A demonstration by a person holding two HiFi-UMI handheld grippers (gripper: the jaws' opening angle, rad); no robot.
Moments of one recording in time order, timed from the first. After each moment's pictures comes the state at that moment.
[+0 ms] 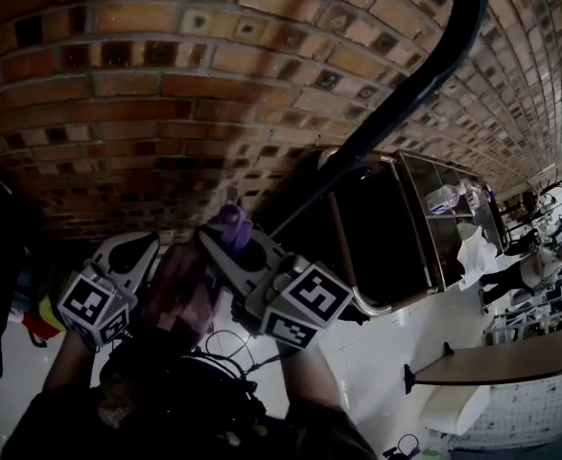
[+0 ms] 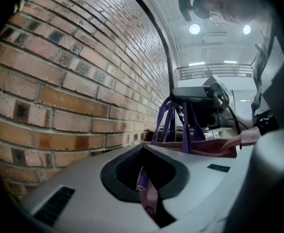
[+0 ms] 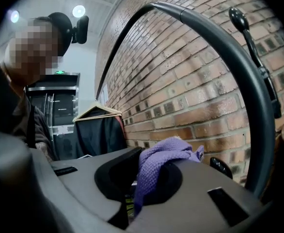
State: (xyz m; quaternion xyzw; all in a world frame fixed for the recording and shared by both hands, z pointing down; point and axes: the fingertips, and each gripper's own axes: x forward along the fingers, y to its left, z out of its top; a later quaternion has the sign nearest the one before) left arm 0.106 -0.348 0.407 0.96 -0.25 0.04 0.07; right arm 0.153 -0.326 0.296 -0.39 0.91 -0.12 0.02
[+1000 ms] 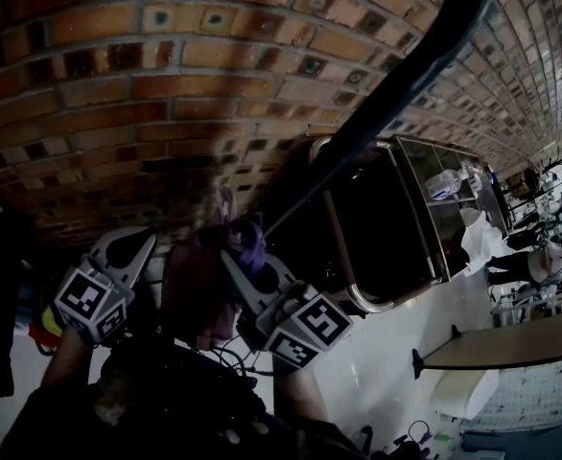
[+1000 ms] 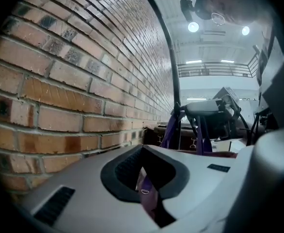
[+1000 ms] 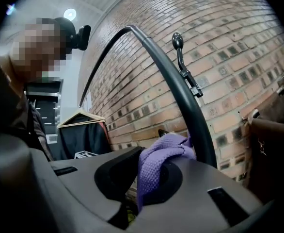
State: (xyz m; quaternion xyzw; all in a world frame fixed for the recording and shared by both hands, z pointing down) left arm 0.138 -0.372 0.412 0.97 -0.23 0.06 0.07; right arm 0.220 -0.316 0.331 -0.48 0.86 -0.14 0.08
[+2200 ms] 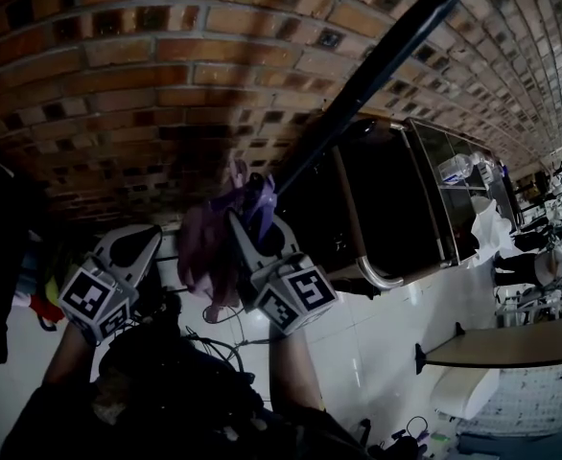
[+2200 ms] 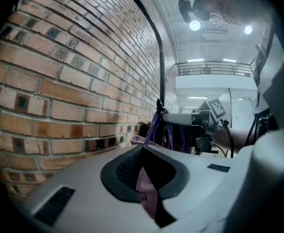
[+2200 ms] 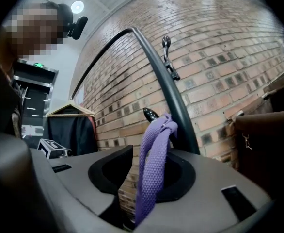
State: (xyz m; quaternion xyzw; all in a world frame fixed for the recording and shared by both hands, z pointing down) left arm 0.111 -0.308 0.428 0.97 -0.24 0.07 0.08; right arm 0.232 -0.313 0.377 -0.55 0.83 -0.10 0.08
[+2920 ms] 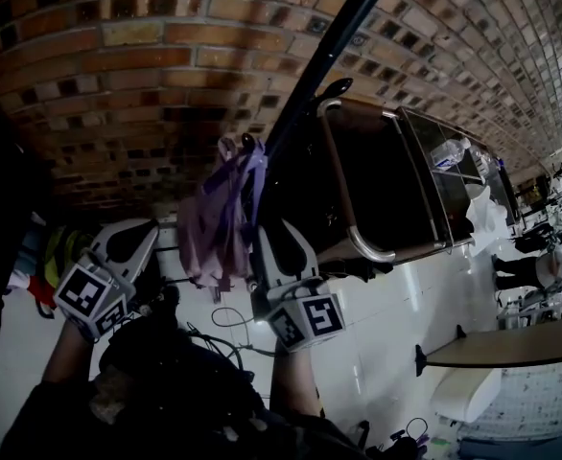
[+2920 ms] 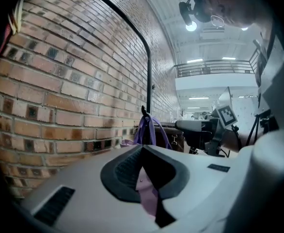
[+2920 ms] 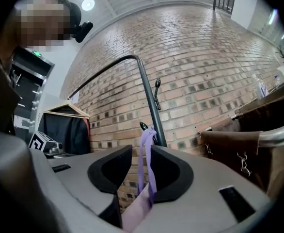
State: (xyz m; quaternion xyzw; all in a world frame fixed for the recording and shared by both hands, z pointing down) left arm 0.101 -0.234 0.411 0.96 -0.26 0.05 0.06; right arm 0.265 -0.200 0.371 -0.62 0.78 -0.06 0.08
